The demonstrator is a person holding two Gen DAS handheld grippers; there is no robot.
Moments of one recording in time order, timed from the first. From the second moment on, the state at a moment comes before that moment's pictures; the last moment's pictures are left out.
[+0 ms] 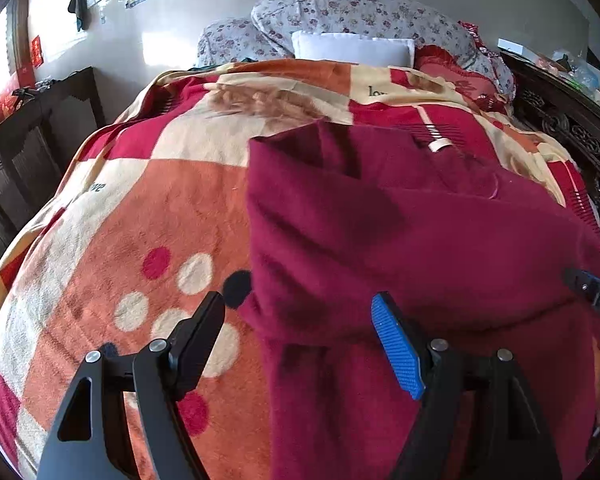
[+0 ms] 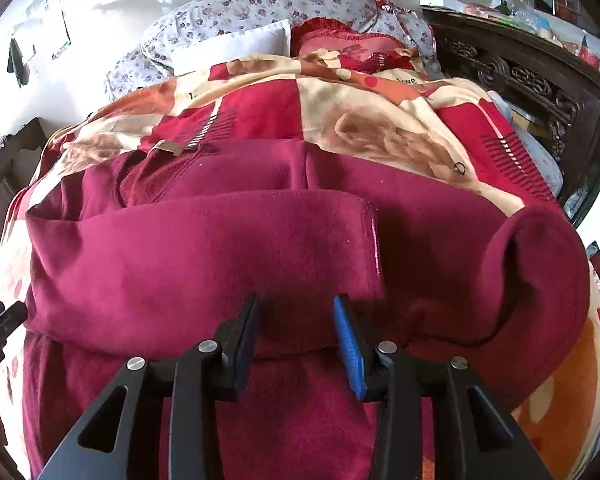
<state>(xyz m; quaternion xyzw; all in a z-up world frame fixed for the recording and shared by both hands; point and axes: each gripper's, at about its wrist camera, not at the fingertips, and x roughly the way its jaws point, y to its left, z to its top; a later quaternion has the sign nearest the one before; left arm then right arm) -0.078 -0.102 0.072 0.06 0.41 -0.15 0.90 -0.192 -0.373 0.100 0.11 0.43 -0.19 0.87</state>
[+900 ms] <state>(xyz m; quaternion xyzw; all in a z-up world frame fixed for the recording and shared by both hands) -0.082 -0.147 0.028 0.05 0.43 -0.17 0.88 -0.324 -0.455 0.144 0.23 0.34 -0.29 0.86</state>
